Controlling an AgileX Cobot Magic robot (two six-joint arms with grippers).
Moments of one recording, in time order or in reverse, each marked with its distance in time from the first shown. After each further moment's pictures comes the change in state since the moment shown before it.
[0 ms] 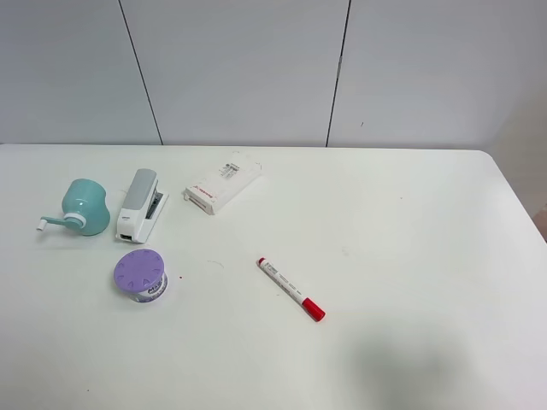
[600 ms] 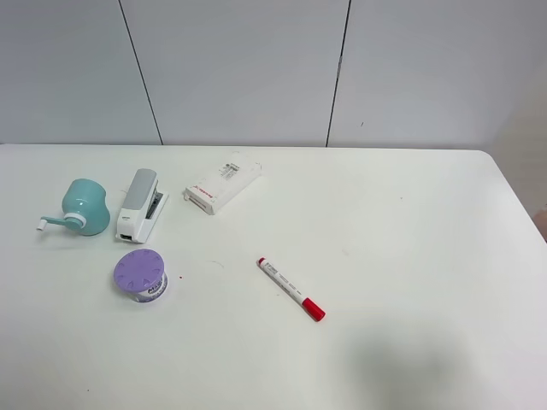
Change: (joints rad) left arm 0.000 0.000 0.001 0.015 0.000 -0.027; right arm 0.000 0.000 0.000 0.000 0.000 0.000
